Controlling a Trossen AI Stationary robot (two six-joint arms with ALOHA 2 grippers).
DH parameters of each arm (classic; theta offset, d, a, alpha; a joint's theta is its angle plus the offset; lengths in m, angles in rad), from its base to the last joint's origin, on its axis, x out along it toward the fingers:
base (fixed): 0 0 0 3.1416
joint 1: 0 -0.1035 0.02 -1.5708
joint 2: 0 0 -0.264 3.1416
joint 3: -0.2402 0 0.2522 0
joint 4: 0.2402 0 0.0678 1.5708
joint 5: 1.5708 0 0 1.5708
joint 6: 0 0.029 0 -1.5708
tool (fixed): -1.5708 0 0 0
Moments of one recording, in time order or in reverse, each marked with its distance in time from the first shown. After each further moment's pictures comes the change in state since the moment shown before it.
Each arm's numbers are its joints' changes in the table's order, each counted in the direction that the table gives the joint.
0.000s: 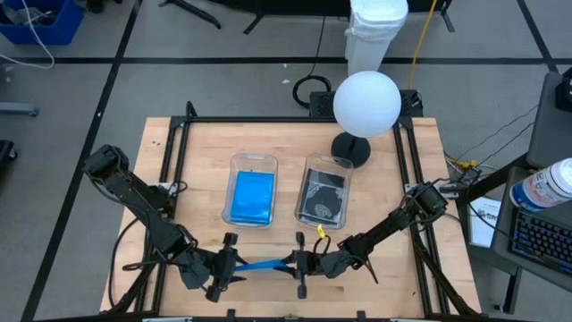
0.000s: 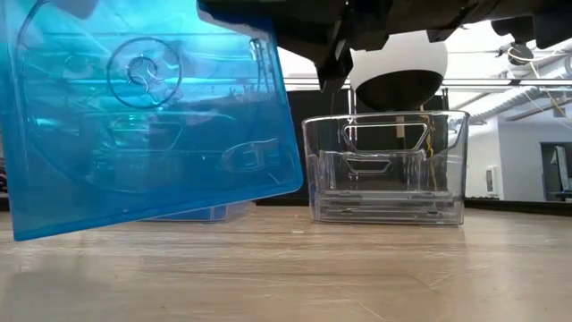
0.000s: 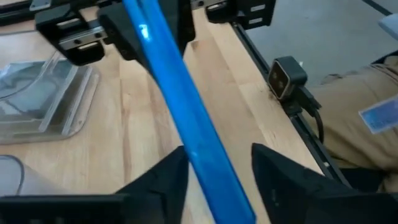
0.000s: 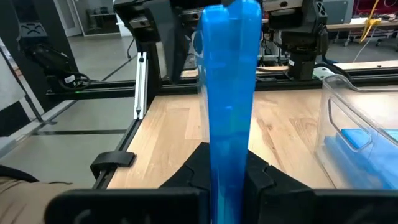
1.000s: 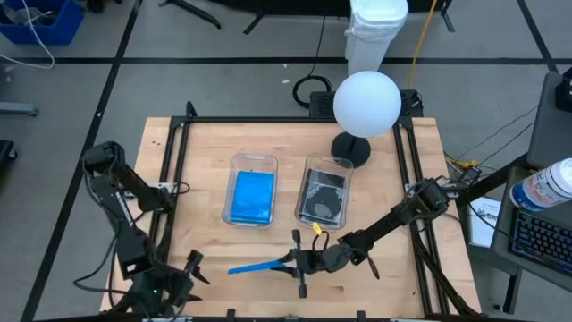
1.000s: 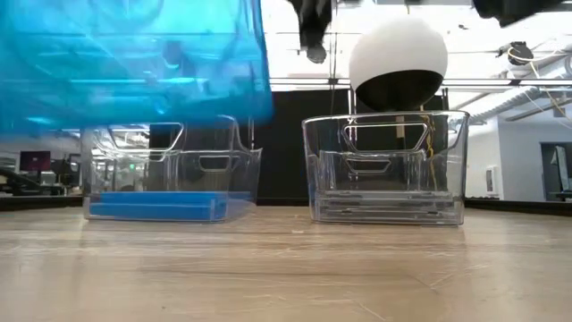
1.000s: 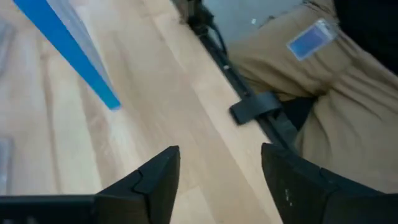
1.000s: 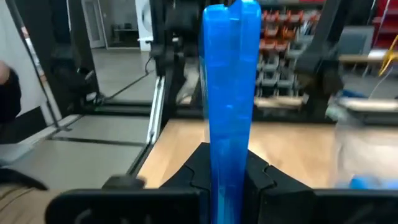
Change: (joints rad) left arm 0.378 0.060 0.070 0.199 0.073 -0.236; right arm 0.019 0.029 -0.011 -0.073 0.100 -0.110
